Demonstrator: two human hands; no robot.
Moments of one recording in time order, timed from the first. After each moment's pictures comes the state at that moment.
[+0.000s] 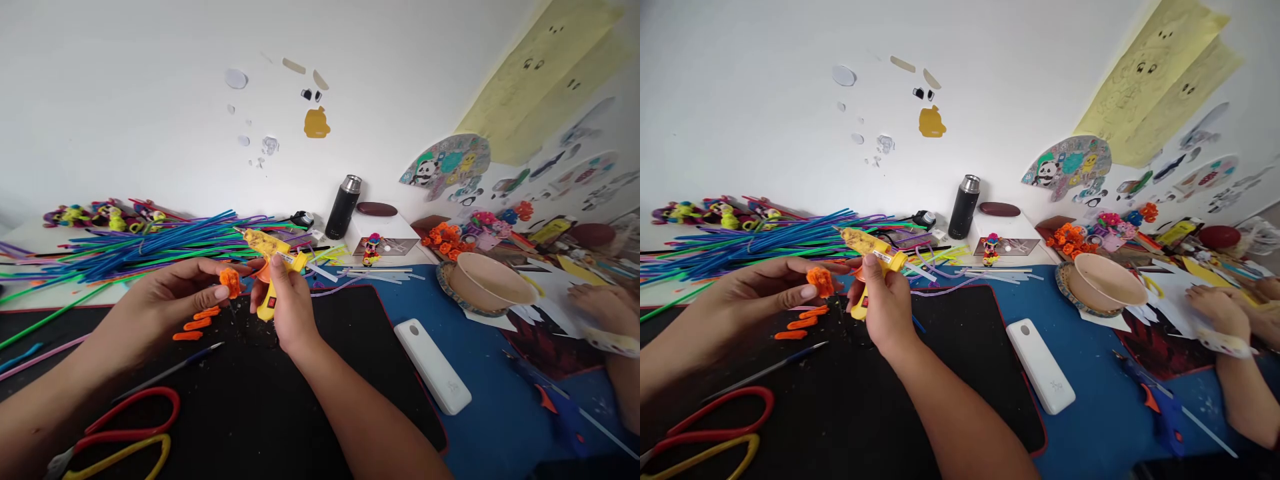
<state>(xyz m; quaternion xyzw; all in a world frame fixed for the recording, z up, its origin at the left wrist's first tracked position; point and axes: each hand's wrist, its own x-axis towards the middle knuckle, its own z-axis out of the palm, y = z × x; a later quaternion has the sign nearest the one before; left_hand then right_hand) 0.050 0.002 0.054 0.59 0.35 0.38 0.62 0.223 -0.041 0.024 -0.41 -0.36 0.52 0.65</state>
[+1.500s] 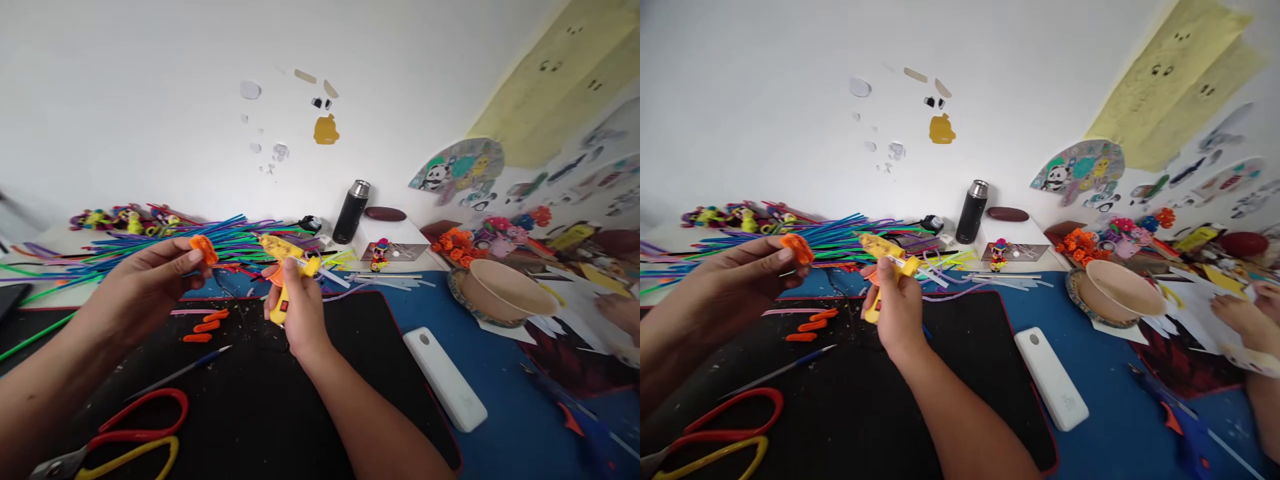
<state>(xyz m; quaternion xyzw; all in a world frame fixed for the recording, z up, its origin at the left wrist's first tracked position) 0.035 0.034 0.062 0.46 0.41 0.50 0.61 0.224 -0.039 0.026 -0.43 -0.34 0.51 0.66</state>
